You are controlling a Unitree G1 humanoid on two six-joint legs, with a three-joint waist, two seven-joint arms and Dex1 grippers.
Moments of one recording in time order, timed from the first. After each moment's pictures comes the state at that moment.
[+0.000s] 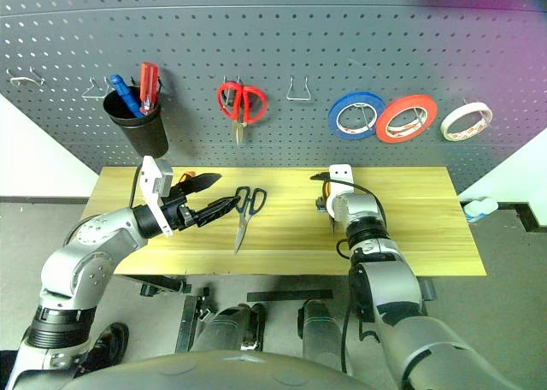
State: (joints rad) left arm -0.18 0.47 0.06 -0.32 -0.62 0.58 -0.73; right arm -0.83 -0.15 -0.14 0.93 0.06 0.73 -0.06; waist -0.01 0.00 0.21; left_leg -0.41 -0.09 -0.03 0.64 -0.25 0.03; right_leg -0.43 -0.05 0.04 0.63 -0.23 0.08
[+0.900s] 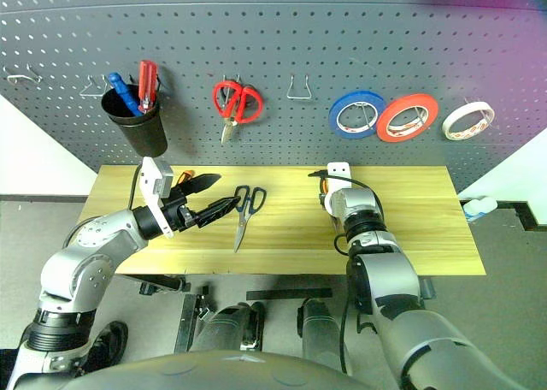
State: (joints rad) left arm -0.17 0.47 0.06 -0.35 -0.64 0.59 -0.71; right arm -0.87 -0.15 -0.14 0.97 0.07 0.74 -0.07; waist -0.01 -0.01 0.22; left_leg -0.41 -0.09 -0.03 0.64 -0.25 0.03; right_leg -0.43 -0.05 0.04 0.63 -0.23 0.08
